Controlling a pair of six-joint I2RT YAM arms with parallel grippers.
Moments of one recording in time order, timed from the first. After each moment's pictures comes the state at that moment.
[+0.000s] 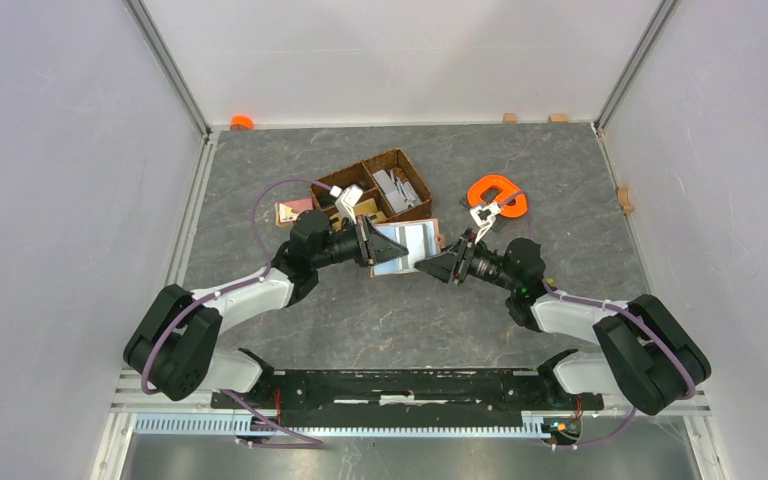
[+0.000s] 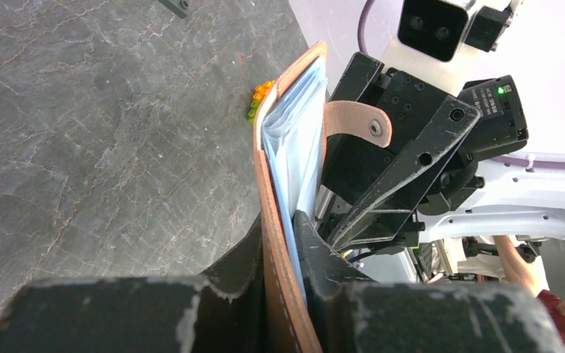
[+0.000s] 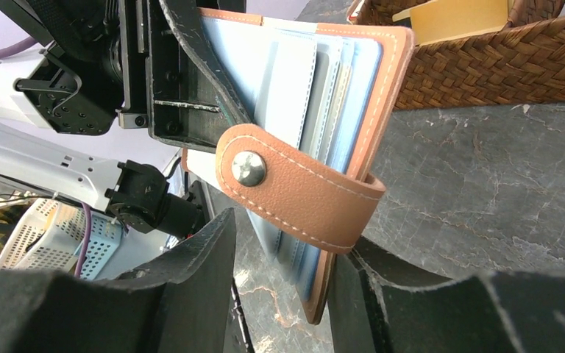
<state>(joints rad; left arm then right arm) -0.57 1.36 0.59 0.58 0.59 -0.85 0.51 1.31 0.31 0.98 -0.63 0.74</state>
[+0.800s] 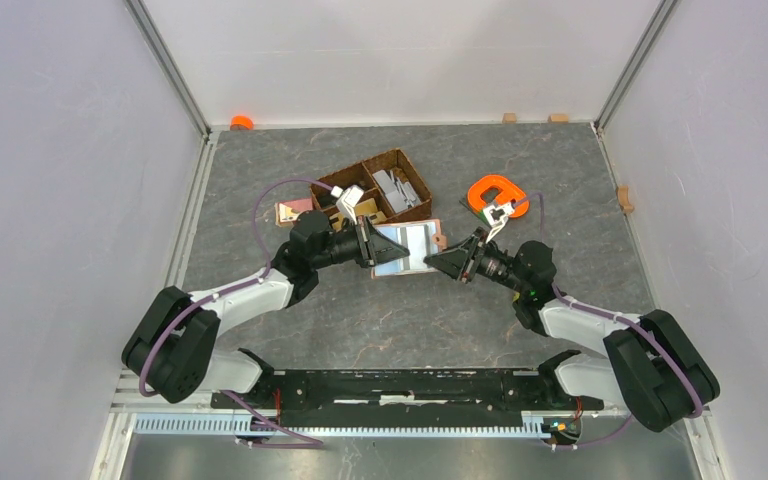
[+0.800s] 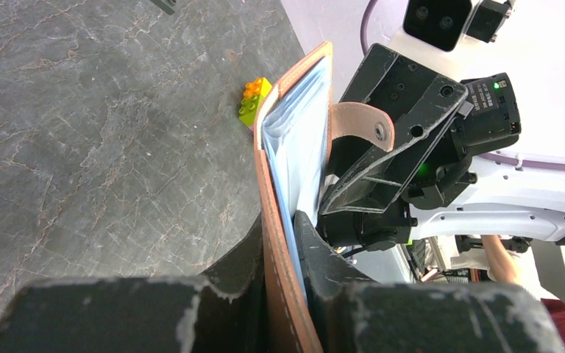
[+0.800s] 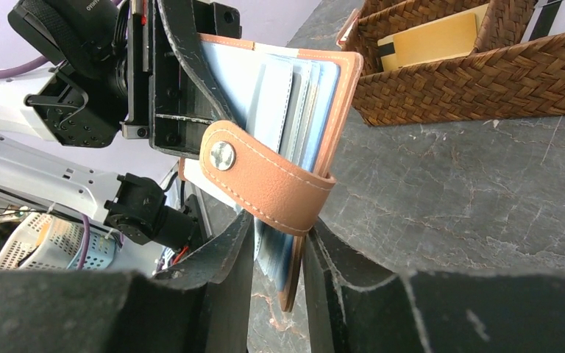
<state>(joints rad) -0.58 1.35 0.59 0.59 0.60 -0.87 0.45 1.22 0.28 0.97 -0.62 0.74</state>
